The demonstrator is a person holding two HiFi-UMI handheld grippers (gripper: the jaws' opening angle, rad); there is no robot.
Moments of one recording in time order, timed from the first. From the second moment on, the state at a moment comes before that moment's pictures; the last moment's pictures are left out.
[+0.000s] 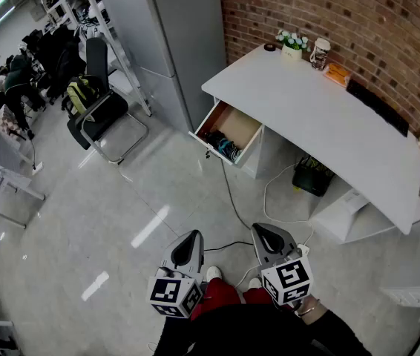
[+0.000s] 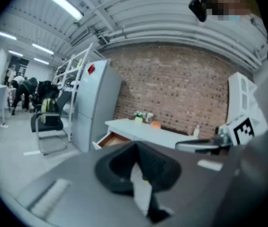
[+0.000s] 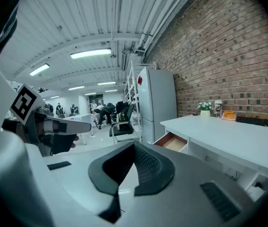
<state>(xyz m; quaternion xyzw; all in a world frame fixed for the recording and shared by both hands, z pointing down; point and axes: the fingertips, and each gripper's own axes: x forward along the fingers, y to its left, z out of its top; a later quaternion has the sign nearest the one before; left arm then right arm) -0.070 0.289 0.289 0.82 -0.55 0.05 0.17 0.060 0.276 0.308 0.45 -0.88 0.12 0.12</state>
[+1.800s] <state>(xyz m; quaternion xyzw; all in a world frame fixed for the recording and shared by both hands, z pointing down) -0.170 0.071 0.331 0.85 -0.48 0.10 0.16 0.008 0.089 0.369 0.55 -0.80 0.20 0.14</state>
